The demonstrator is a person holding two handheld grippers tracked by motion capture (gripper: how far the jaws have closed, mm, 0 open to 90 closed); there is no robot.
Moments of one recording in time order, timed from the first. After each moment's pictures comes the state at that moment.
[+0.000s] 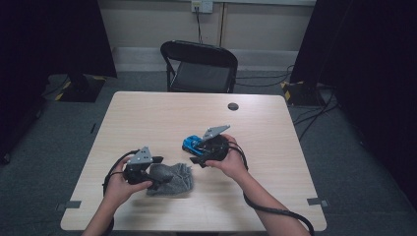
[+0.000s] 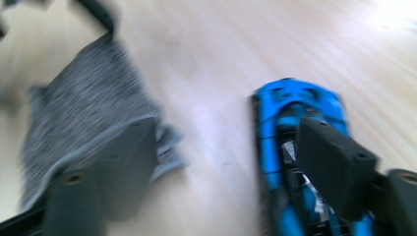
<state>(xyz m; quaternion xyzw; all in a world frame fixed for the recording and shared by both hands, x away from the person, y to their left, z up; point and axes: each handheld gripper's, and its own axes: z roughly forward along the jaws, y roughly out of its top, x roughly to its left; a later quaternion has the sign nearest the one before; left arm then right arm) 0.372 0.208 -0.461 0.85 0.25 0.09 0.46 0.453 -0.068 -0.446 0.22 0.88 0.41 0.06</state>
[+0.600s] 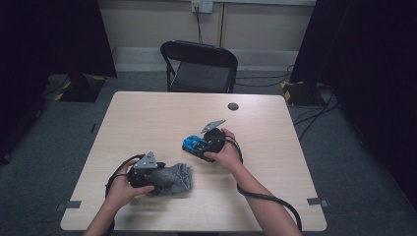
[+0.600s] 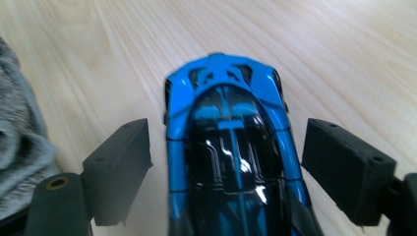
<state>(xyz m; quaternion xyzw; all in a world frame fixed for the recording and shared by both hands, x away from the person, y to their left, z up) 0.374 0.205 -0.478 0.87 0.23 0.08 0.42 0.500 -0.064 -0.482 0.27 0.88 0.37 0.09</state>
